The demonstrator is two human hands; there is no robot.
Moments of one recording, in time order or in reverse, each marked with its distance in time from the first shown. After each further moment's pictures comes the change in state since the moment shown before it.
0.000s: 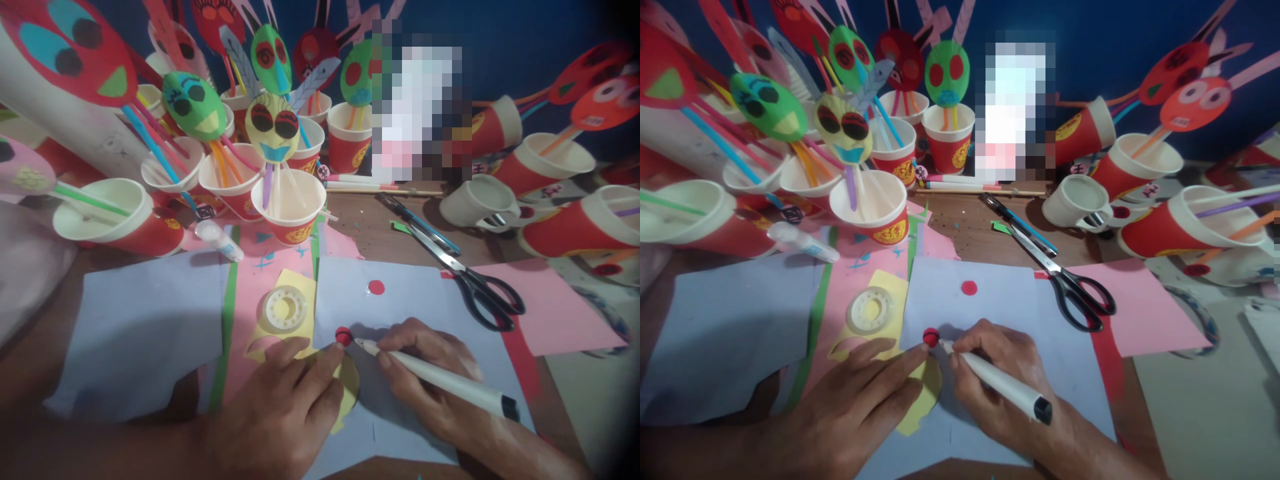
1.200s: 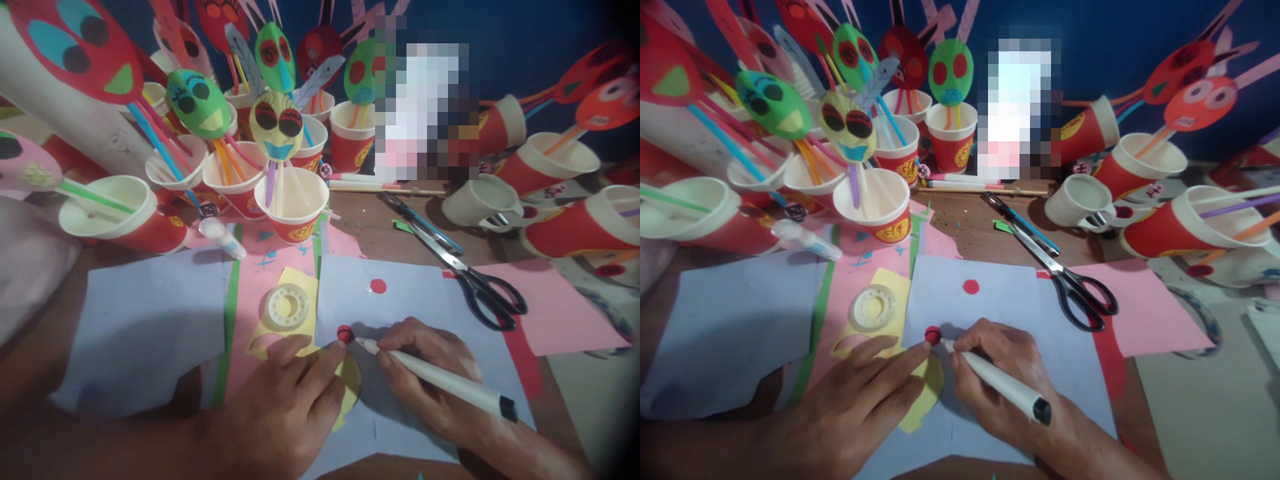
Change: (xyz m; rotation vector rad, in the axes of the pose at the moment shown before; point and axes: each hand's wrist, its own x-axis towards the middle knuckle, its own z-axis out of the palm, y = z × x) left_hand 0.001 0.002 -0.006 -0.022 -0.052 0.005; right_hand -0.001 0.003 0.000 -0.015 -0.038 -0.047
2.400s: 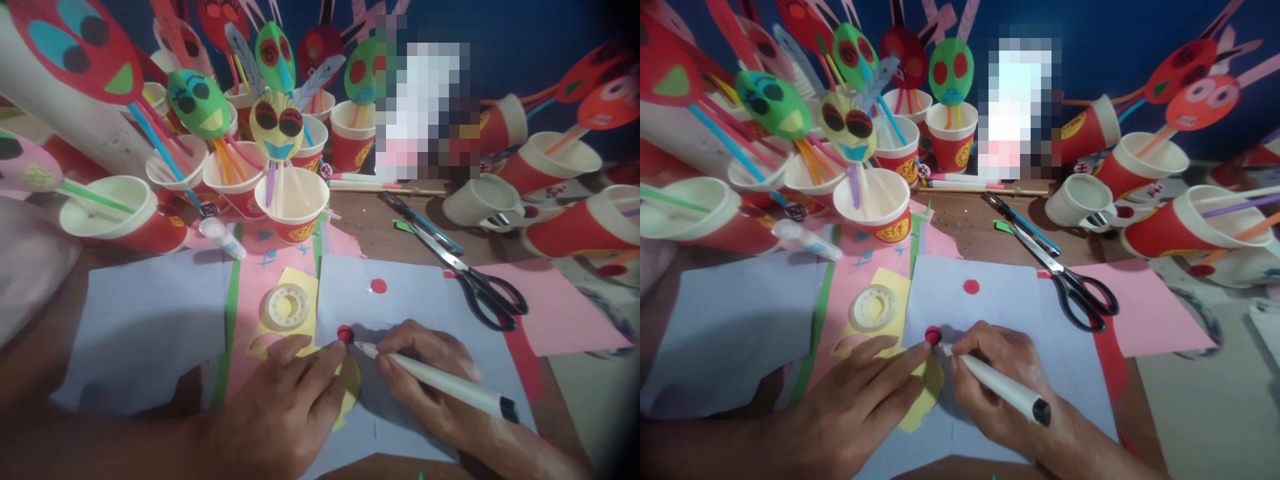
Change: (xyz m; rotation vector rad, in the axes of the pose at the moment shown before) left_hand -0.001 -0.002 0.002 0.025 -0.002 0.037; right_hand -0.002 0.000 0.001 0.012 -0.021 0.044
